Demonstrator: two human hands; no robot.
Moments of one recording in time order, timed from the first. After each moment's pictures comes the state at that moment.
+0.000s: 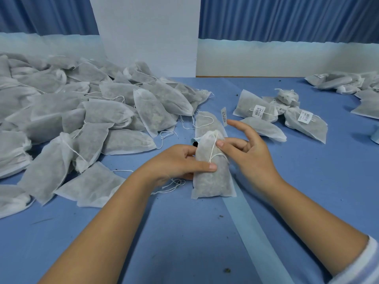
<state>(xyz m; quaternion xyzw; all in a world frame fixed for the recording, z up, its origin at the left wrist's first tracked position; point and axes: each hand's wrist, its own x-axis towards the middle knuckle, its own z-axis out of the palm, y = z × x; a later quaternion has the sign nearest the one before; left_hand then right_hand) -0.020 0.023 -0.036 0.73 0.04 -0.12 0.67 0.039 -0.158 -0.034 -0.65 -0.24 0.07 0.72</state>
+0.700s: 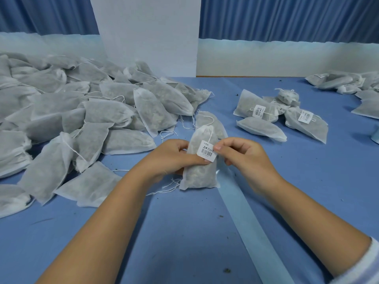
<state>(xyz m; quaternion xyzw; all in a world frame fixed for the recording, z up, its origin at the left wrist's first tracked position) -0.020 0.030 -0.032 0.77 0.09 -0.05 0.63 0.038 -0.157 -0.033 -0.69 -0.24 0.12 0.67</state>
